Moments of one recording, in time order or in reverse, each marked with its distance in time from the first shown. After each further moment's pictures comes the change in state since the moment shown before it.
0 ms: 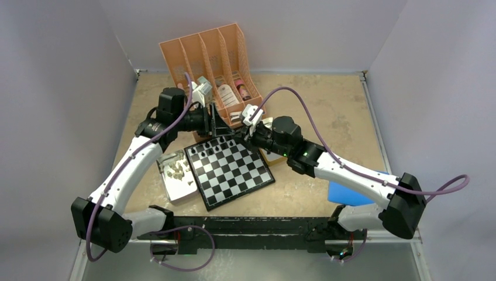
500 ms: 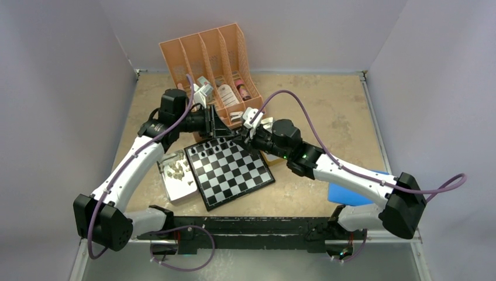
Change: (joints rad) left arm 0.000 0.013 -0.033 0.048 0.035 -0.041; right arm 0.000 0.000 -0.043 0.045 -0.018 0.018
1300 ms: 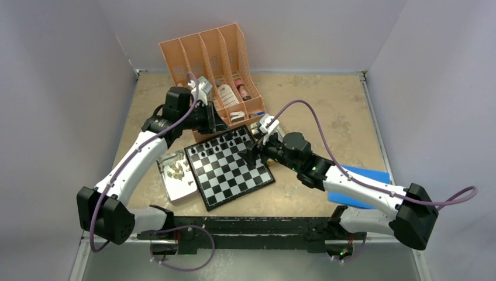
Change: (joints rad) left arm -0.010 0.049 0.029 -0.038 -0.214 0.080; right arm 0.000 -0.129 -0.196 0.066 0.121 0.140
